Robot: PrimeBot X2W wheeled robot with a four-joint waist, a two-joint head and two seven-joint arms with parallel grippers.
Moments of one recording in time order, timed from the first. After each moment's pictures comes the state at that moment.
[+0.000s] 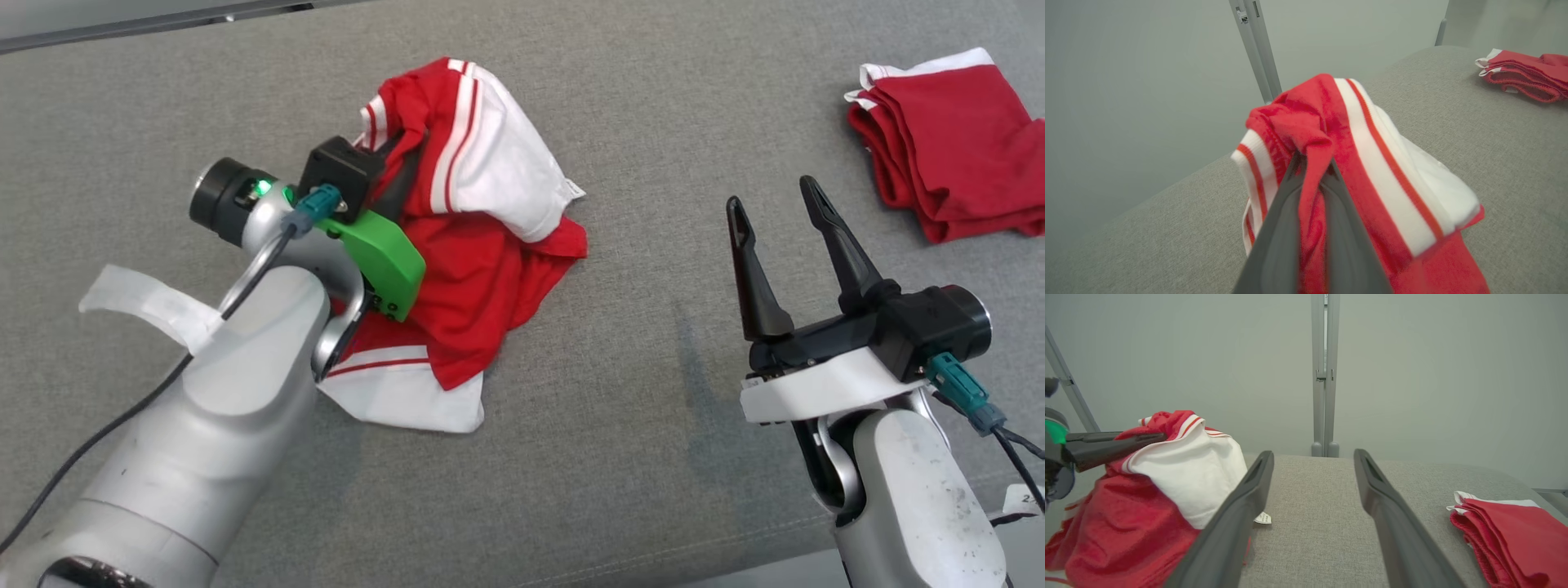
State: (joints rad) left arm -0.88 0.23 -0.77 0.68 -0.45 -0.04 -0.16; right arm -0.27 -0.05 0.11 0.01 0.08 0.13 -0.23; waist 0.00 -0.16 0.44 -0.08
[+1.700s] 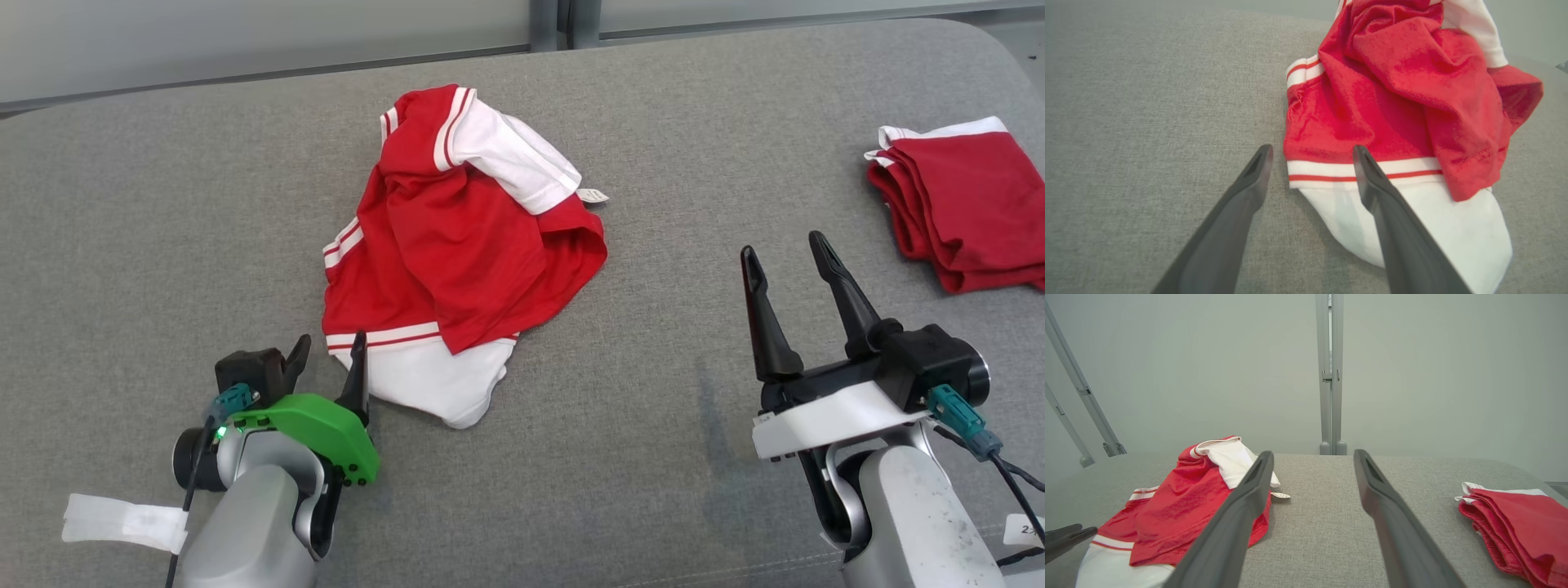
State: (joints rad) left arm -0.50 0.11 -0.35 0.86 -0.50 -0.07 -0.26; right arm -0.21 -0.05 0.08 0.09 0.11 0.13 -0.25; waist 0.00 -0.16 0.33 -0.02
